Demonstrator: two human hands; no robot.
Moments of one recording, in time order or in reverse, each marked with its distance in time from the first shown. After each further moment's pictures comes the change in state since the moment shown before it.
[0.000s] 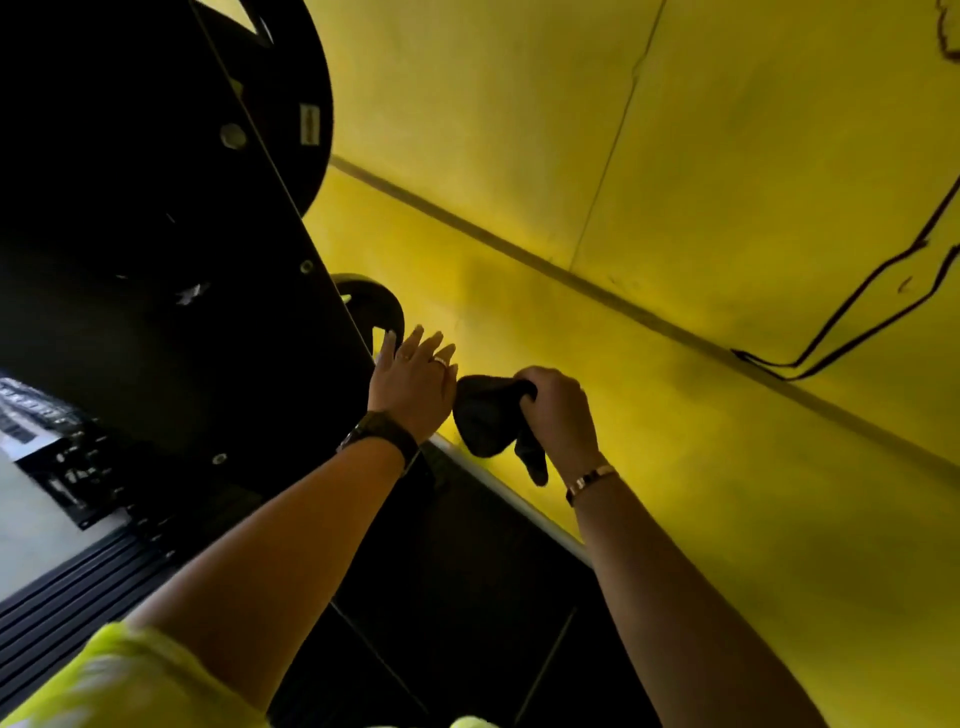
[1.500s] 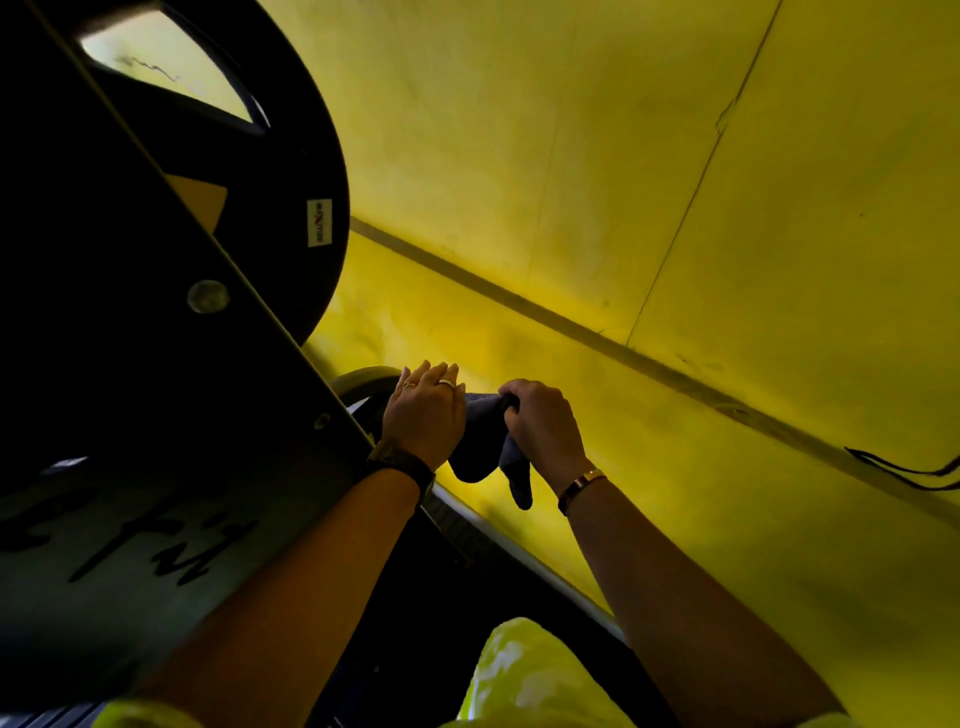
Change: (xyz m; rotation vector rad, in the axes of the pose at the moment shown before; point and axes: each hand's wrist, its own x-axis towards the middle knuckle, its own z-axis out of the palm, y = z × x) left_hand 0.192 -0.100 0.052 -0.364 0.210 -0.014; right_hand 0.211 -0.052 0.083 -0.036 -0.083 -0.008
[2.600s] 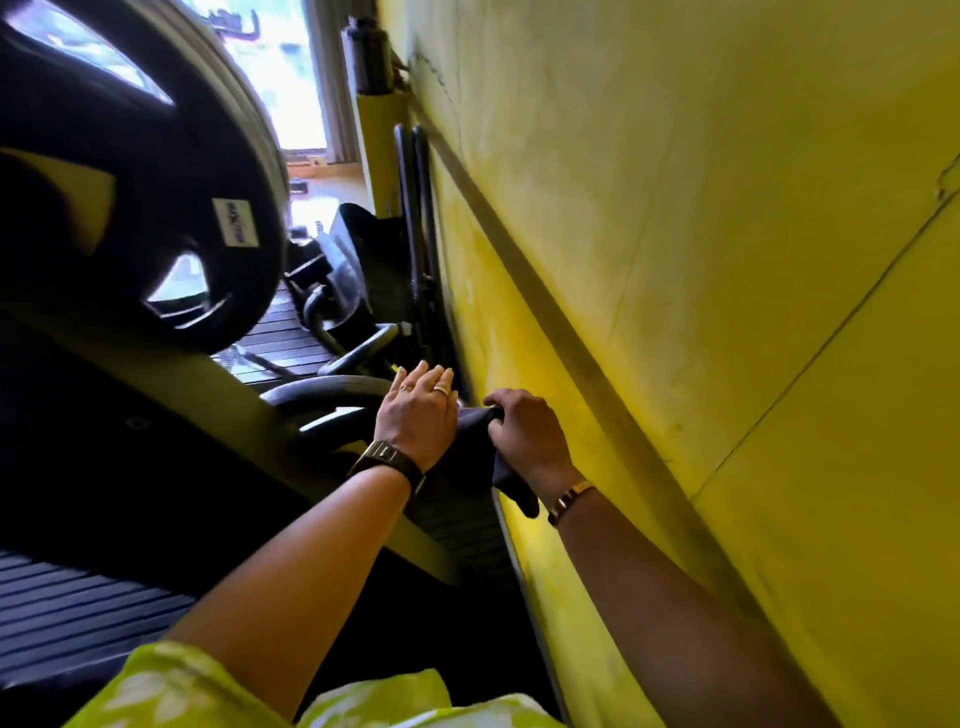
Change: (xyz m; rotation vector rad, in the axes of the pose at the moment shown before) left_hand 0.129 0.057 0.105 0.371 0.128 -0.579; right_hand 0.214 0.111 0.004 0.168 -0.374 -0.563
